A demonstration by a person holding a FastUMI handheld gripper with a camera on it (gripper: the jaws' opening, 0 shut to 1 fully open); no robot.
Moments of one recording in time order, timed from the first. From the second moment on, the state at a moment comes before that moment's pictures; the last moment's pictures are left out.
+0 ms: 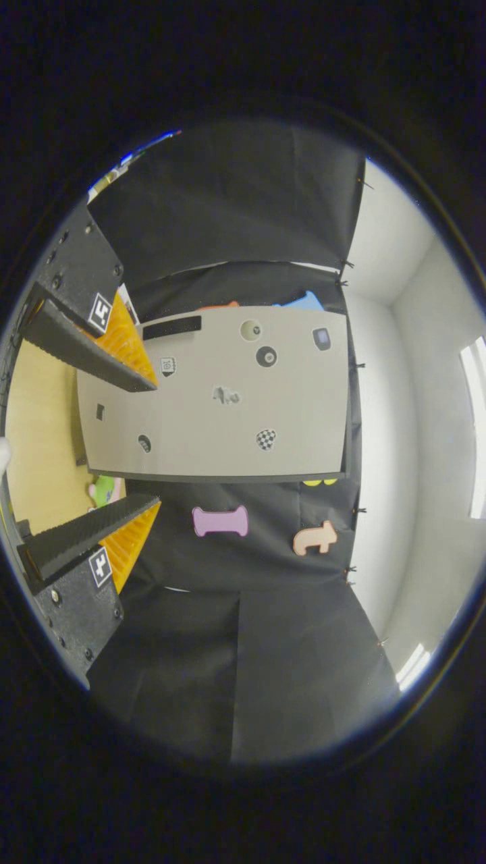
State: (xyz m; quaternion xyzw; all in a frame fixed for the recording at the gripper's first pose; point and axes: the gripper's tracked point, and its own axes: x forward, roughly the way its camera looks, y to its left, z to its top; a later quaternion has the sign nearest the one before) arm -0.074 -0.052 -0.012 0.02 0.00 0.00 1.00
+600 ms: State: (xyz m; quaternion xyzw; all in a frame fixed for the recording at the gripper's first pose) arm -0.091 -0.068 -0.002 0.02 -0.01 0.00 1.00
